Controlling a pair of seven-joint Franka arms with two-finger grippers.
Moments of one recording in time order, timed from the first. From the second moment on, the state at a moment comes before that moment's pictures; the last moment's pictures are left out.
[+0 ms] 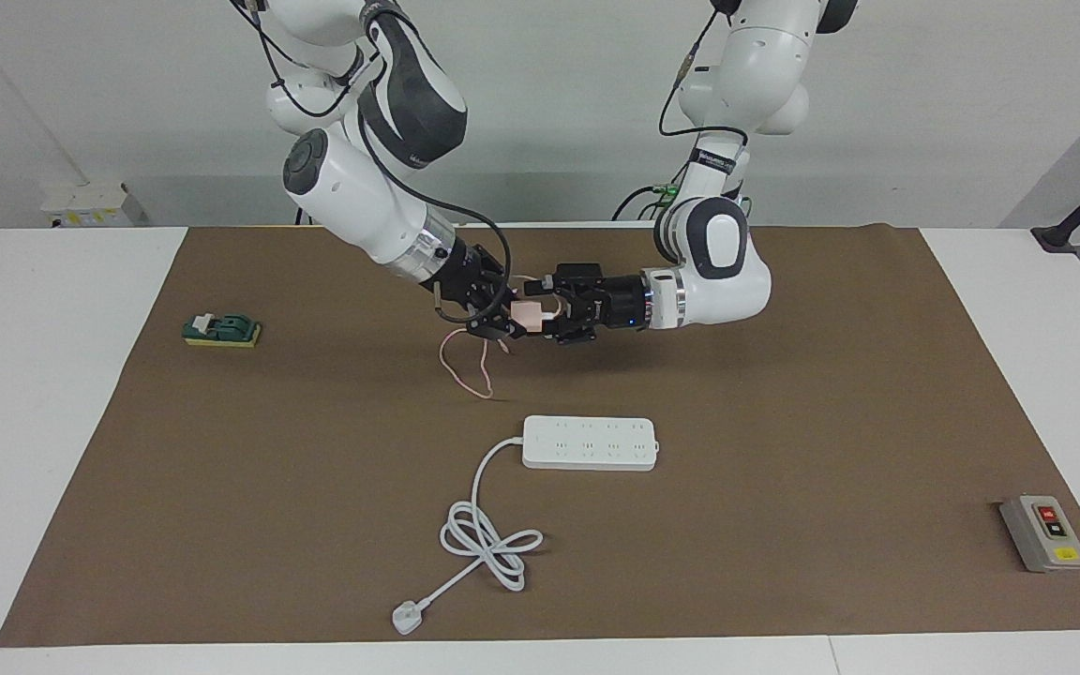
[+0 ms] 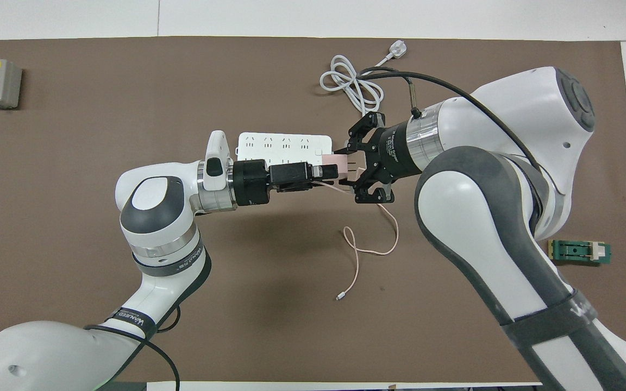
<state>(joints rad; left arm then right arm) -0.42 0.24 -0.04 -2.02 -1.87 1.94 0.80 0.34 0.16 0.02 -1.76 0.68 2.04 1.57</state>
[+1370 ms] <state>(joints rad) -0.43 0.25 -0.04 -2.00 -1.87 1.98 0.80 0.34 0.16 0.02 -1.76 0.68 2.04 1.59</state>
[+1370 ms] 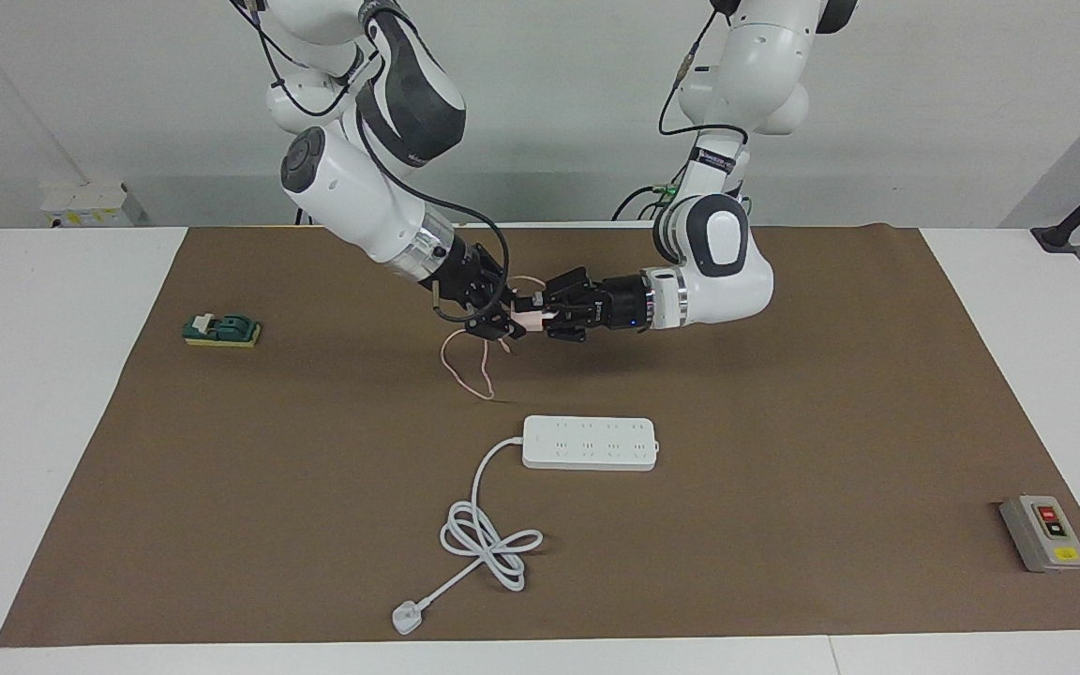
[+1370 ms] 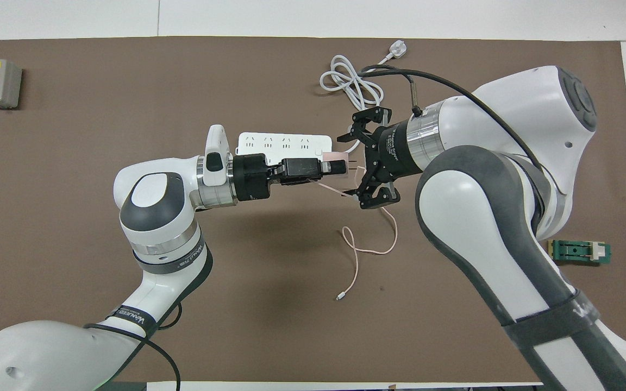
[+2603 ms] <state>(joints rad) -0.20 0.13 -0.01 -1.97 -1.22 2.17 0.48 0.16 0.04 0.00 -1.71 0.55 1.97 1.54</state>
